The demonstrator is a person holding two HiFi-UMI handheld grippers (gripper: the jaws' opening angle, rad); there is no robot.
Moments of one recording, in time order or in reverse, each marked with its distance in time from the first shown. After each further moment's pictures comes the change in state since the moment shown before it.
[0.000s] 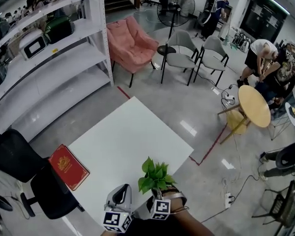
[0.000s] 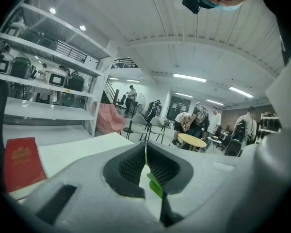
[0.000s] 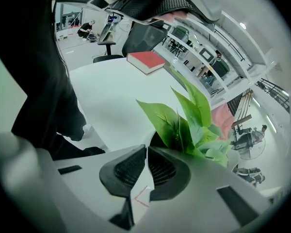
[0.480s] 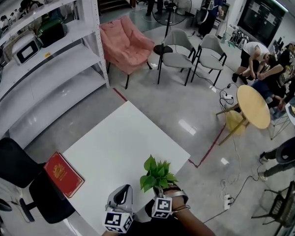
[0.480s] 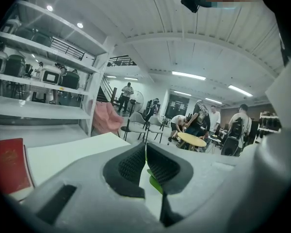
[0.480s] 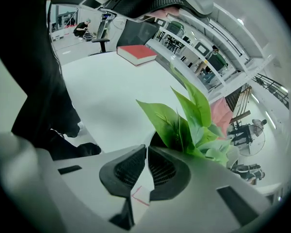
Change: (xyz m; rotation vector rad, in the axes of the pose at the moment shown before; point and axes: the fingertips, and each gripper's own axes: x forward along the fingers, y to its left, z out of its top) left arm 0.061 -0.015 0.004 0.017 0.019 -0.030; right arm 0.018 -0.053 -0.046 0.021 0.027 -0.021
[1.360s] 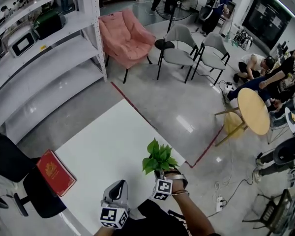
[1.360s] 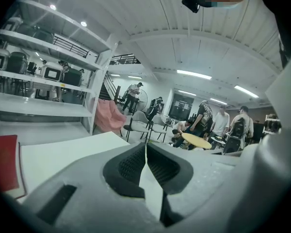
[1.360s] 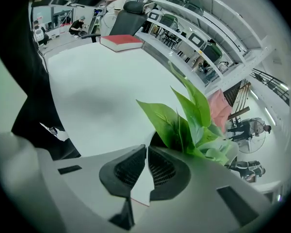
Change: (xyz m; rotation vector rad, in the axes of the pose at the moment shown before) left arm 0.057 0.005 0.005 -0.027 0.015 0.044; right arm 0.053 -0.104 -0.060 0.020 0.023 -0.007
